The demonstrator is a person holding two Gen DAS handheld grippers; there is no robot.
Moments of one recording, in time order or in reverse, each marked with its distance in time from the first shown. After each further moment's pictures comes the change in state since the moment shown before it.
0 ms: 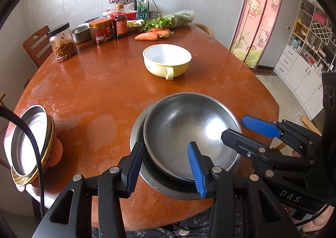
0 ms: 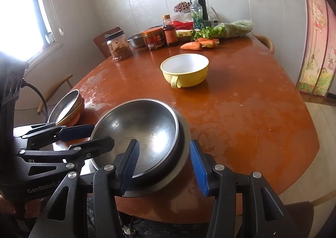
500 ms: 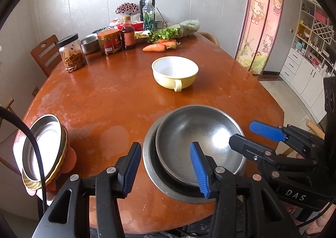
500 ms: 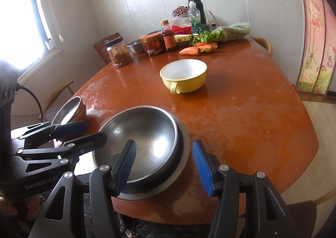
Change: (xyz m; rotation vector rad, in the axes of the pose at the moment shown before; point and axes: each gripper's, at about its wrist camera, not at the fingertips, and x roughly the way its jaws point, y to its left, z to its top) left arm -0.011 0.002 0.005 0.009 -0.065 0.060; right arm -0.007 -0.003 0.003 0.024 -0.030 0.012
